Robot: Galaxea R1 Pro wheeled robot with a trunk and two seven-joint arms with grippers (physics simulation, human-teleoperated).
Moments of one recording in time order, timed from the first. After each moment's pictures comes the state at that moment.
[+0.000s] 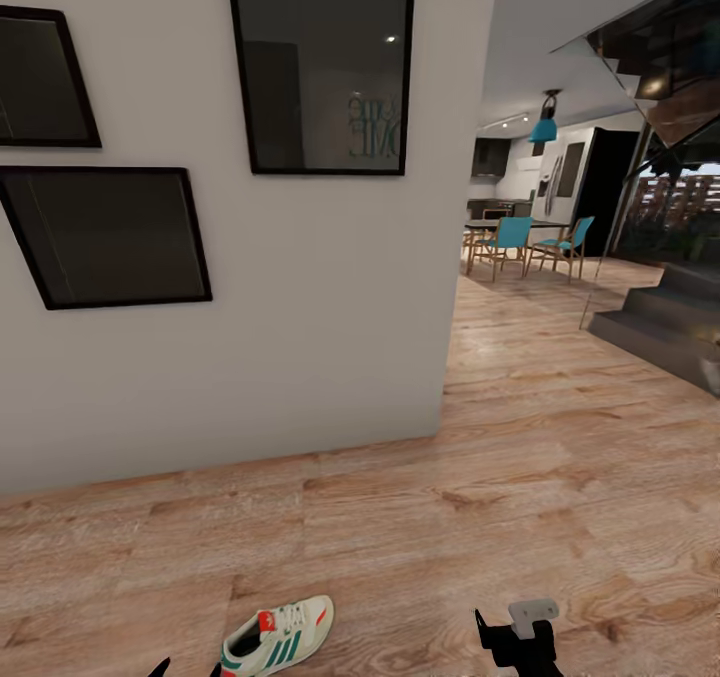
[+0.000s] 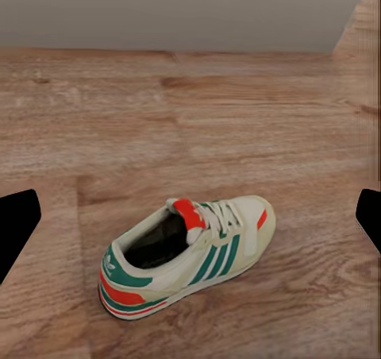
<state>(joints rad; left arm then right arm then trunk) -0.11 0.08 0.38 -0.45 0.01 -0.62 -0.54 -0.41 -0.06 -0.12 -0.17 0.19 -0.46 0.01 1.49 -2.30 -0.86</state>
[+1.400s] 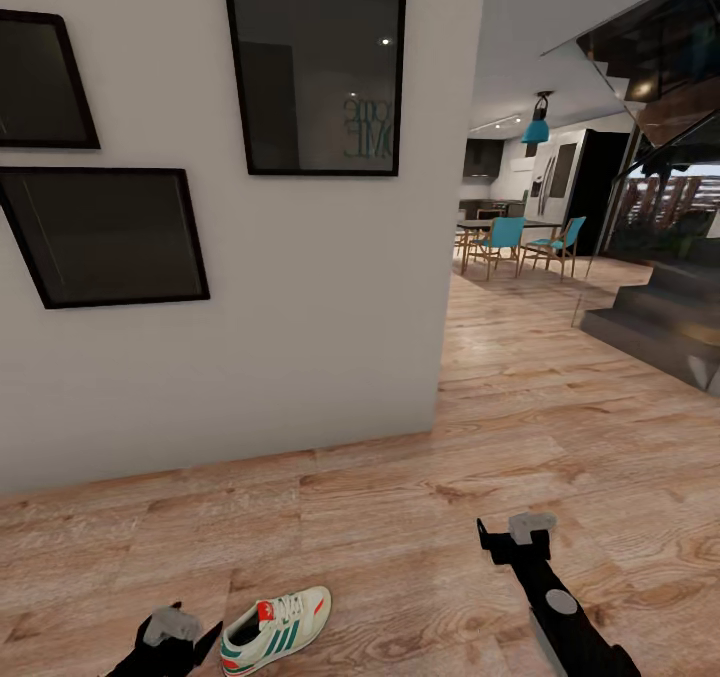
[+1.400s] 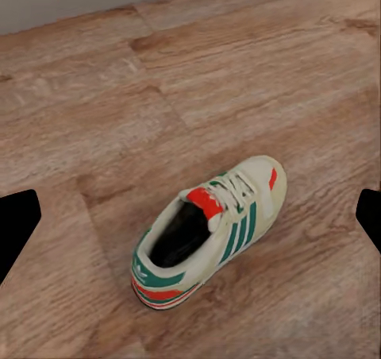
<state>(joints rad) -0.26 0.16 0.36 -0.52 -0.27 -0.32 -0.57 -0.41 -0.06 -0.12 -0.62 0.19 -0.22 0.02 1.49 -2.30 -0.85</state>
